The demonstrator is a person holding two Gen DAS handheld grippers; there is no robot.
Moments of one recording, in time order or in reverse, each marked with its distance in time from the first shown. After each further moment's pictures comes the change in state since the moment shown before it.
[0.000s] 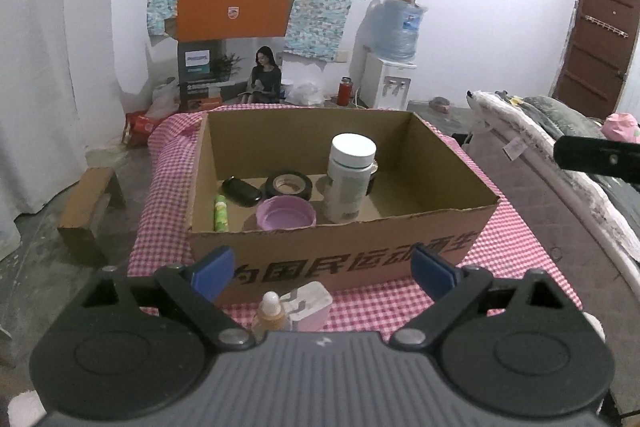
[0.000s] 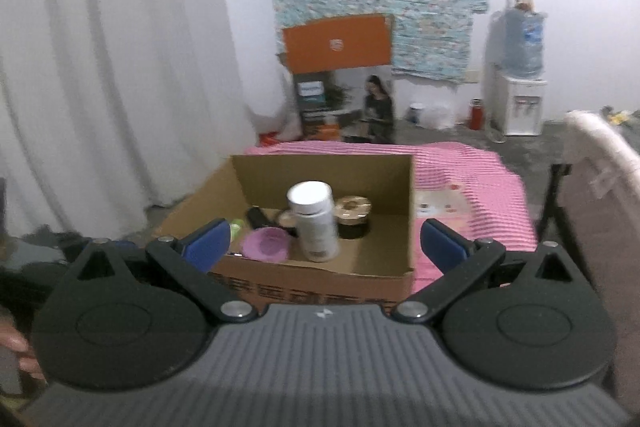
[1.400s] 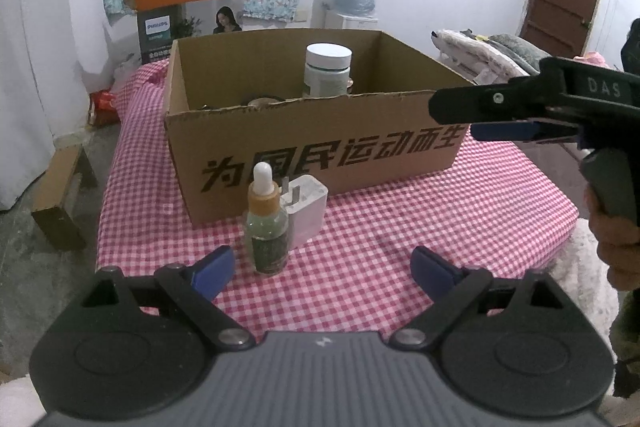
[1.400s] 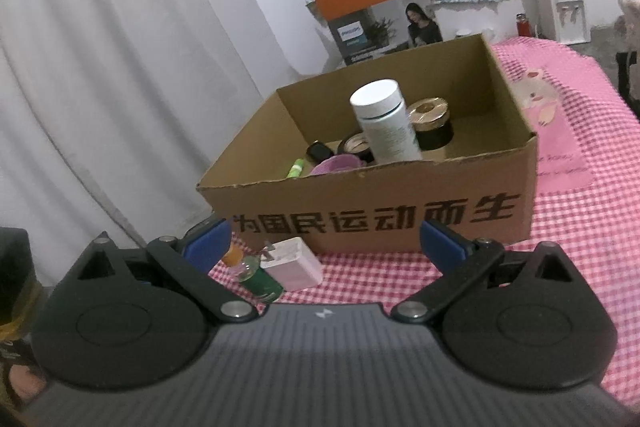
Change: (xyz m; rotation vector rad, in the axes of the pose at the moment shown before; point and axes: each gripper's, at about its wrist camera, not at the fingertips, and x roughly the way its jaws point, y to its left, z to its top) left arm 0.019 0.012 -0.071 0.095 0.102 -0.102; right arm 0.083 0.018 -0.071 0.209 0.128 0.189
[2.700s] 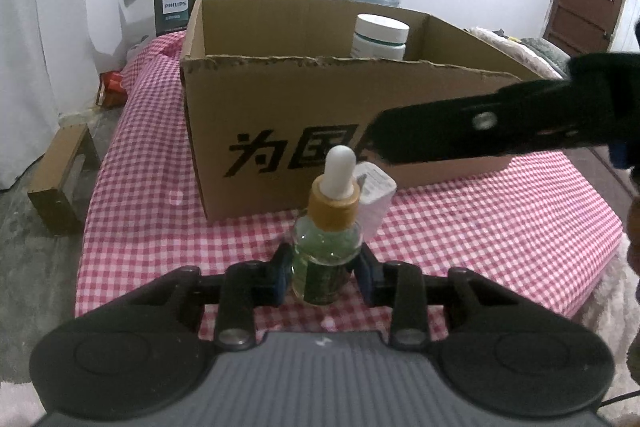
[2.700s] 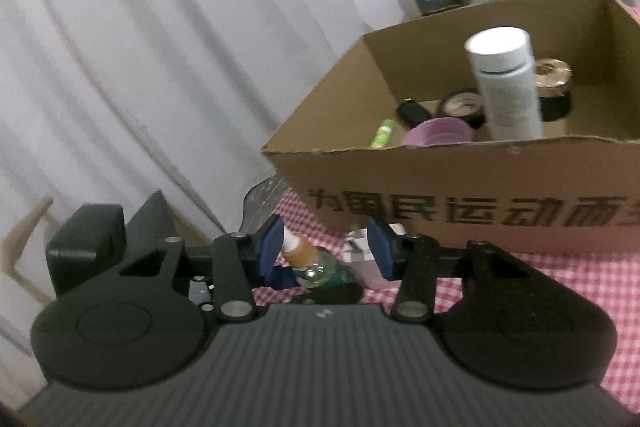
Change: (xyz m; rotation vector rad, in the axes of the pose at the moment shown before) left arm 0.057 0.028 -0.007 -0.056 0.009 0.028; right arm 0.071 0.036 -0.003 -0.076 0.143 0.226
